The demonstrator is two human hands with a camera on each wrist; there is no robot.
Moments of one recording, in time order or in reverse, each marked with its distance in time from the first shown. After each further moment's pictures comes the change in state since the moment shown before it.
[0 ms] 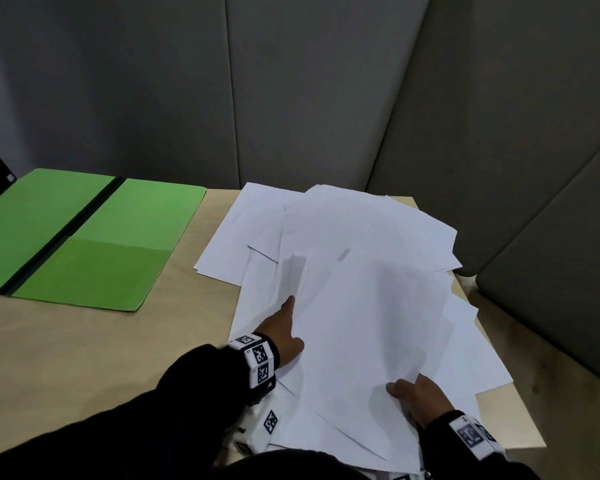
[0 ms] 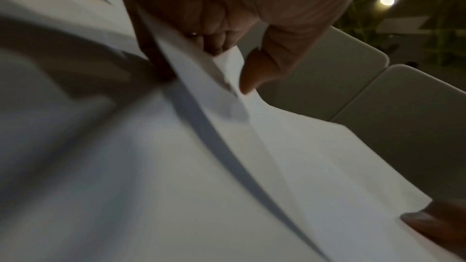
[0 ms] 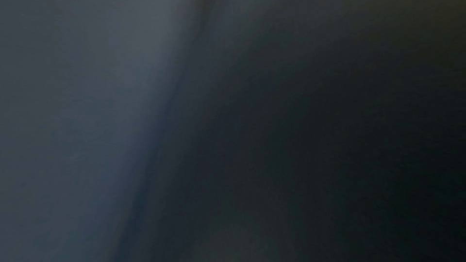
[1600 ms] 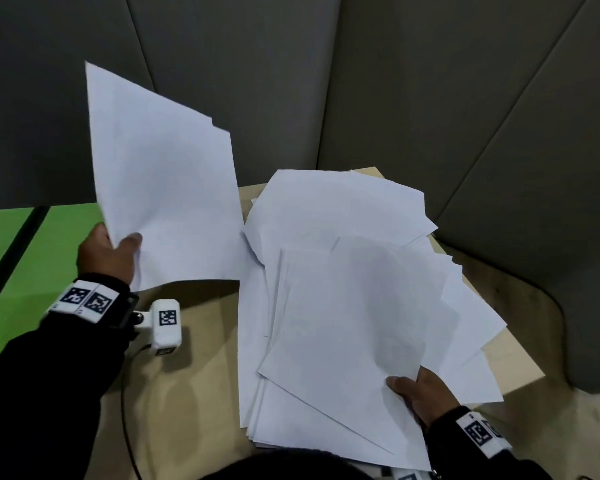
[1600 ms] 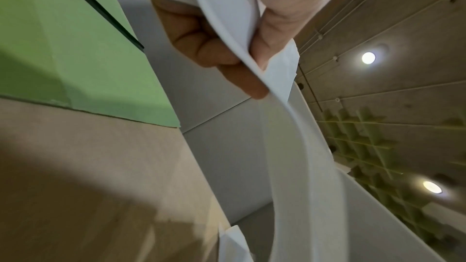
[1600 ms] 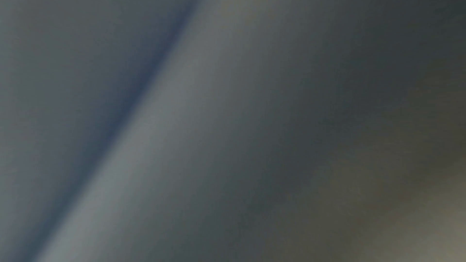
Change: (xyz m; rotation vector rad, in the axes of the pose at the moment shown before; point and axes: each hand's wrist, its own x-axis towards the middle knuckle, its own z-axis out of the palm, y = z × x) left_hand 0.046 -0.084 -0.220 -0.385 0.867 -0.029; right_hand -0.026 0.018 0.046 0.308 0.098 0.045
